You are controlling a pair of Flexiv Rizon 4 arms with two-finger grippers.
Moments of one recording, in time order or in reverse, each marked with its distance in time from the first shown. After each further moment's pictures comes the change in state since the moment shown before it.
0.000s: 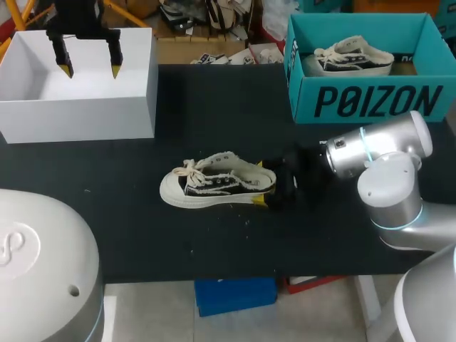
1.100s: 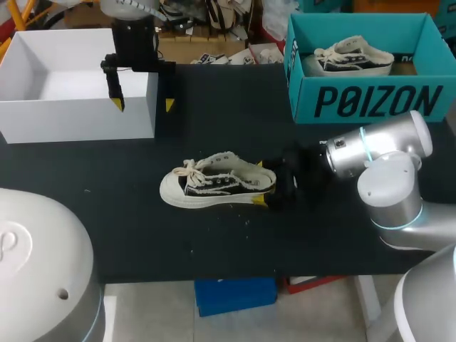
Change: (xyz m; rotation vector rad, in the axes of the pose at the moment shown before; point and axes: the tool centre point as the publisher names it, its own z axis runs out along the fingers) left arm 0.113 0.070 0.027 -0.076 0.013 0.020; right arm 0.000 0.000 0.000 0.001 0.000 0.000
